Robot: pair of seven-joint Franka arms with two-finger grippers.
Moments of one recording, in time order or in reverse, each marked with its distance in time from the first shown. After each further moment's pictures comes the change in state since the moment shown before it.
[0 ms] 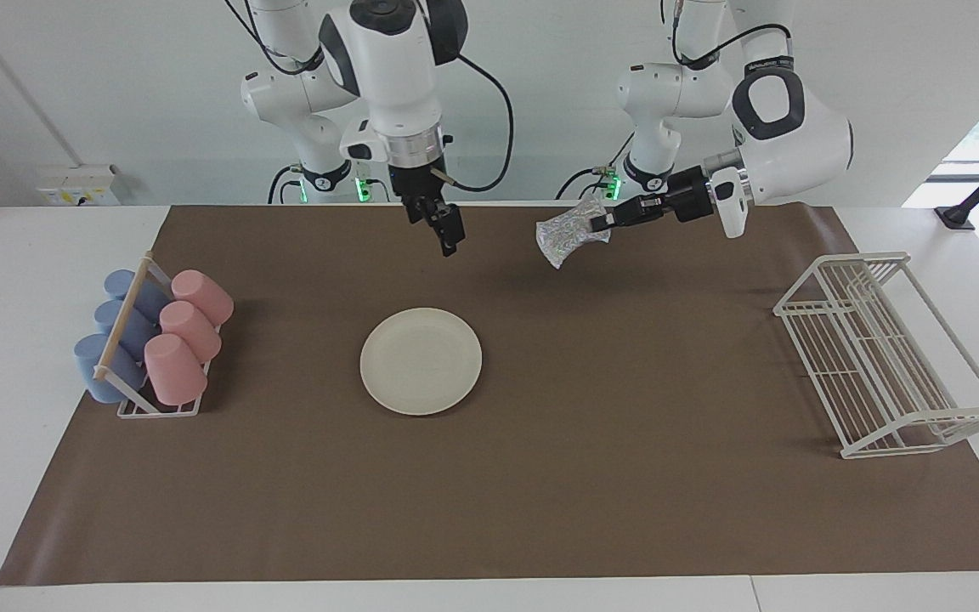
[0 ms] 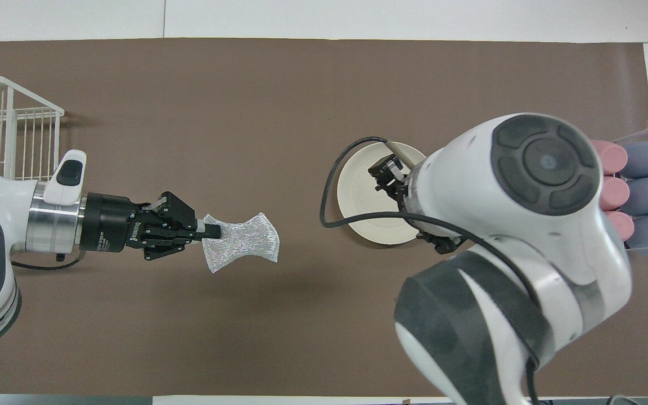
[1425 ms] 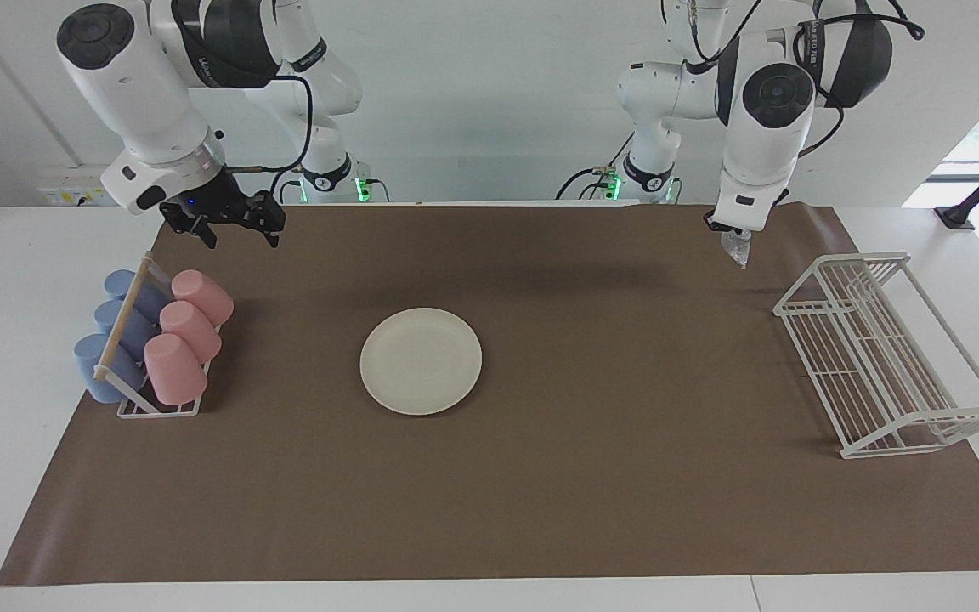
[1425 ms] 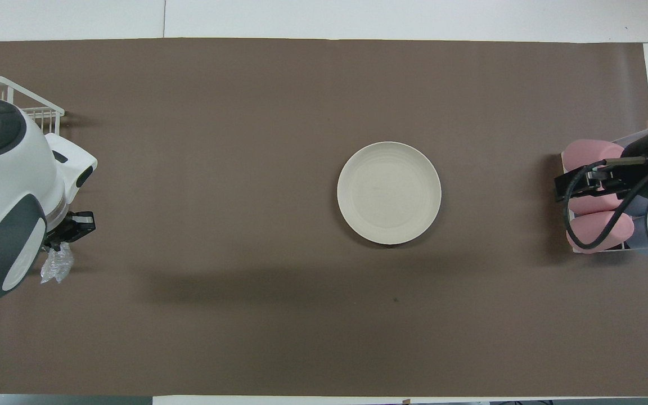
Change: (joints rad) left arm -0.110 0.104 -0.036 0.298 1.419 -0.342 -0.231; right arm -0.405 -0.039 -0.023 0.035 -0.057 -0.233 -1.294
